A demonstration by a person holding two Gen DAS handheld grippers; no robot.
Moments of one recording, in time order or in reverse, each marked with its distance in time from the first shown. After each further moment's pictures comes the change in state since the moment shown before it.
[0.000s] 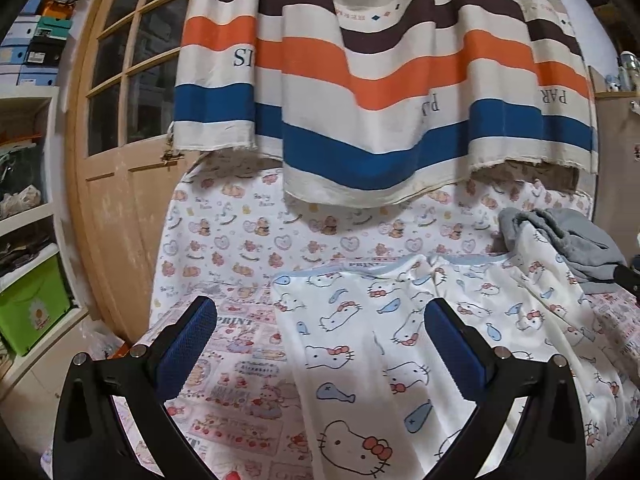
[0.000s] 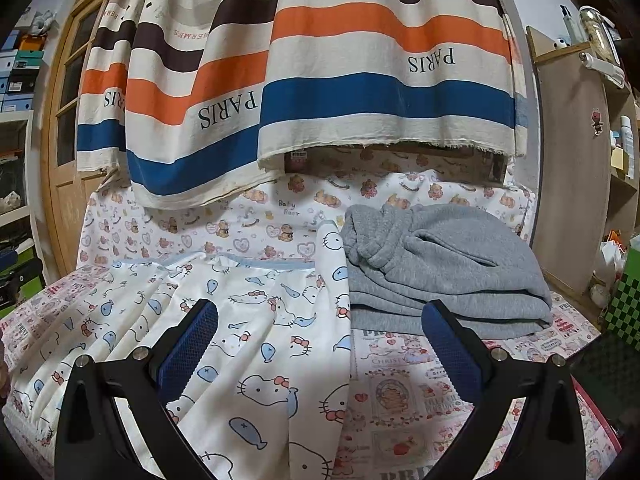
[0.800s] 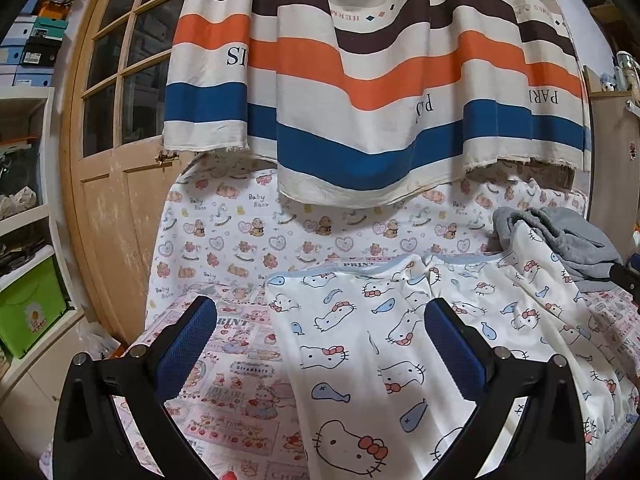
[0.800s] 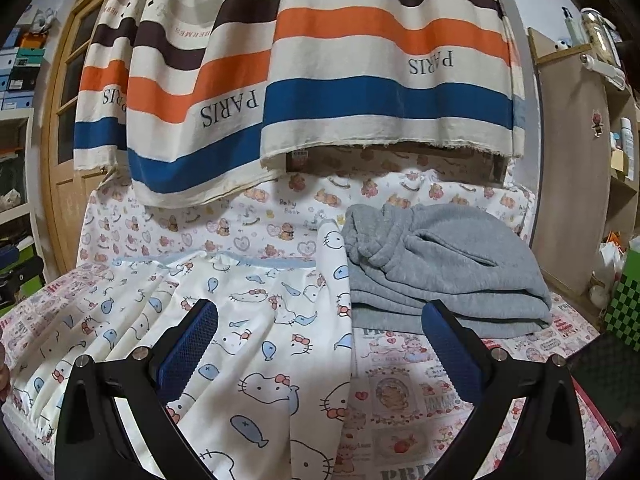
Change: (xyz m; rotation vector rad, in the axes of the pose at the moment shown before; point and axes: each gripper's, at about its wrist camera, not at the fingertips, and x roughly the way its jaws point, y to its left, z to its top) left arm 0.001 -0.003 0.001 0.004 -0.007 -0.016; right arm -0.002 0.001 0.000 0.003 0.004 -0.014
